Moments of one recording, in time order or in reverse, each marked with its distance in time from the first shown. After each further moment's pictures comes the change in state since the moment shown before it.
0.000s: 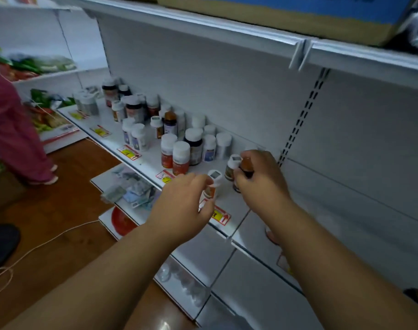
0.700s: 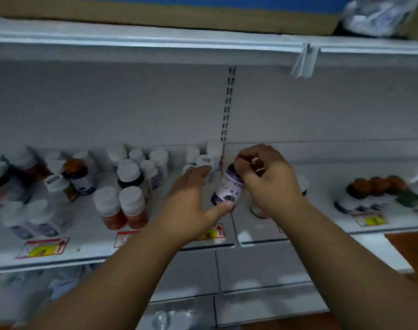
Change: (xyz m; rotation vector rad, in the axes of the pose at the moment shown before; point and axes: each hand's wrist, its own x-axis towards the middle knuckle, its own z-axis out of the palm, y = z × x) left_hand 0.114 -0.056 0.032 -0.499 -0.429 0.412; right_hand -0.012 -0.050 0.001 0.065 0.526 0.419
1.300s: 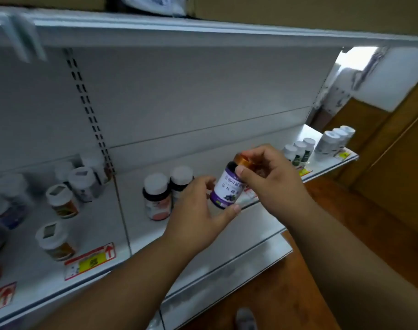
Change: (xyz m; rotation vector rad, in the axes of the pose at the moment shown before) left_hand 0.018 0.156 0.164 -0.309 -0.242 0.215; right_hand -0.064 0.076 -0.200 0.059 0.189 0.257
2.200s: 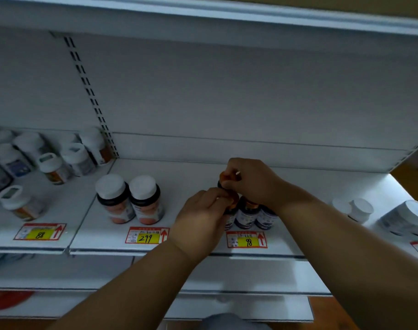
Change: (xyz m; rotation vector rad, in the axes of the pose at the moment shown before) left_hand 0.118 0.017 0.131 0.510 0.300 0.087; right_hand 0.221 0.139 -0.031 -0.398 -0.801 -0.315
